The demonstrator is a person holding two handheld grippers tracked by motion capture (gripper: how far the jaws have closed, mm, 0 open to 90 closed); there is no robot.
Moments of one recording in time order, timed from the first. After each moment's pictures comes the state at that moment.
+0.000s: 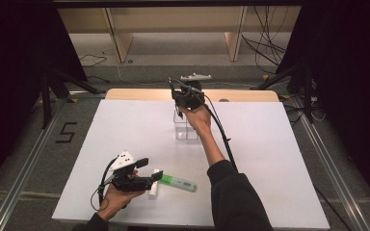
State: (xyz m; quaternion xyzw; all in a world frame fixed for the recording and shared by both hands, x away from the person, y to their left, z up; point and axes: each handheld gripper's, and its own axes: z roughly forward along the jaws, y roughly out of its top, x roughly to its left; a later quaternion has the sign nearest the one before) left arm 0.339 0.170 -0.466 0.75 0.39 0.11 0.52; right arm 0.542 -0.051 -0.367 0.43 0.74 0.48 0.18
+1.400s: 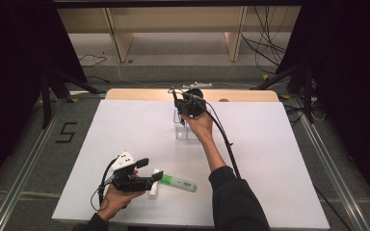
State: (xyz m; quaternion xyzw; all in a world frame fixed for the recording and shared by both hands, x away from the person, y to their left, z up) left arm 0.338 0.170 -0.466 0.75 0.39 0.11 0.52; right arm 0.539 -0.059 -0.394 0.45 0.75 0.46 0.17
